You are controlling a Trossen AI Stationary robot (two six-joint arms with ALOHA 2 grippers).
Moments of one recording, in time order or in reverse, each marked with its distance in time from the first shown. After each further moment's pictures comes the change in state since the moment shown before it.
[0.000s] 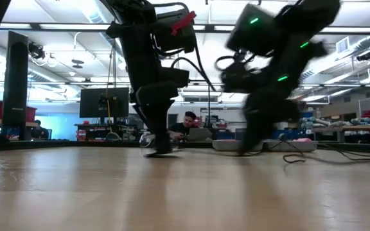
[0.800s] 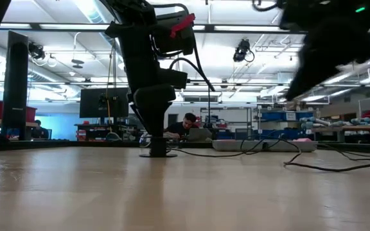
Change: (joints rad) left arm 0.000 0.000 0.000 -0.018 -0.024 -0.007; right arm 0.387 -0.342 -0.002 -0.538 0.454 0.515
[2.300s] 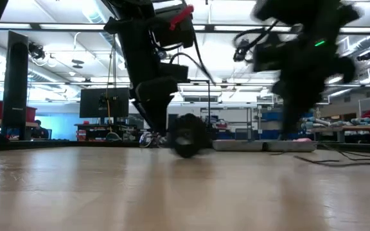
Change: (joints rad) left arm -0.010 -0.019 0.003 0.034 0.003 -0.009; right arm -0.288 0.141 0.001 0.215 -0.475 -0.373
